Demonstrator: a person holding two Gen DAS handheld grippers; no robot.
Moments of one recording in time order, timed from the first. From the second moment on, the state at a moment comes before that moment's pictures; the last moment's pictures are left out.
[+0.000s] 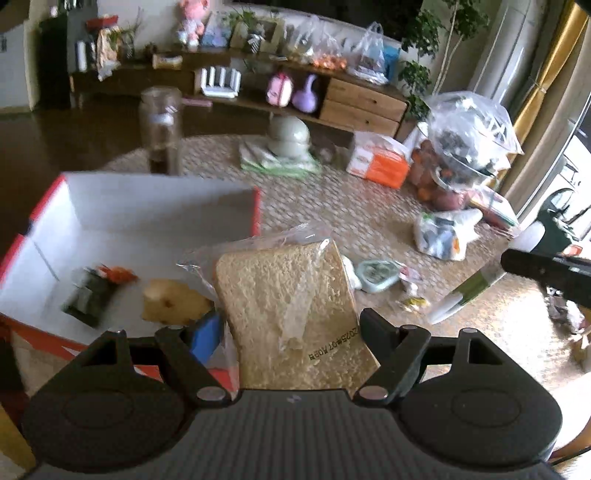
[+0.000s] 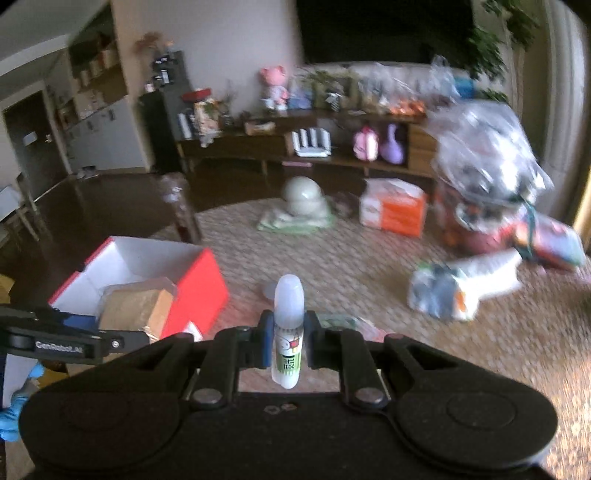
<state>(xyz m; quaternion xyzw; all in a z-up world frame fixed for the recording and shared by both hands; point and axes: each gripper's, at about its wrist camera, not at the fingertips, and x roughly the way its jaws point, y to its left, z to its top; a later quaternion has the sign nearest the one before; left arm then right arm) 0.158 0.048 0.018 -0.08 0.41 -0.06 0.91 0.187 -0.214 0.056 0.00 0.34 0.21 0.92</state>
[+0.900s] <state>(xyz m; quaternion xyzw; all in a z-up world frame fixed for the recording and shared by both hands) 0.196 0.204 -0.003 -0.02 0.44 0.03 0.90 0.226 0.013 0.035 -0.11 0.36 0.31 0.87</state>
